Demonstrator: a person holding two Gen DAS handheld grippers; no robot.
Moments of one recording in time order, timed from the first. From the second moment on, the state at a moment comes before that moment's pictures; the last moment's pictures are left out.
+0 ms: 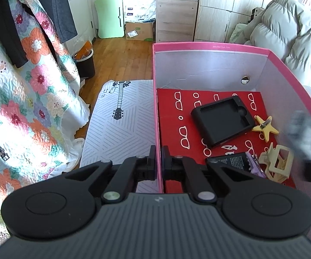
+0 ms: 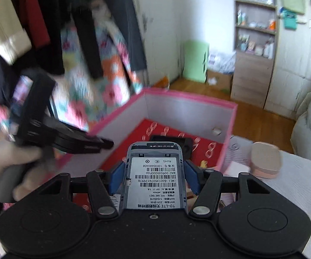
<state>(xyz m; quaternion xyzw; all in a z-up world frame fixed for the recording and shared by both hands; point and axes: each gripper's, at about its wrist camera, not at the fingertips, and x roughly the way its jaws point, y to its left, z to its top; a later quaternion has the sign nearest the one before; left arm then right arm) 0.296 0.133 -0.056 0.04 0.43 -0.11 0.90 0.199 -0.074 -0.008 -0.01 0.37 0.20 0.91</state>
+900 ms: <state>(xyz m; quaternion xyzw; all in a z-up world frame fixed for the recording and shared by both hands) 0.295 0.133 -0.056 0.05 0.42 -0.11 0.90 0.179 -0.207 -0.062 0.11 0.32 0.03 0.94</state>
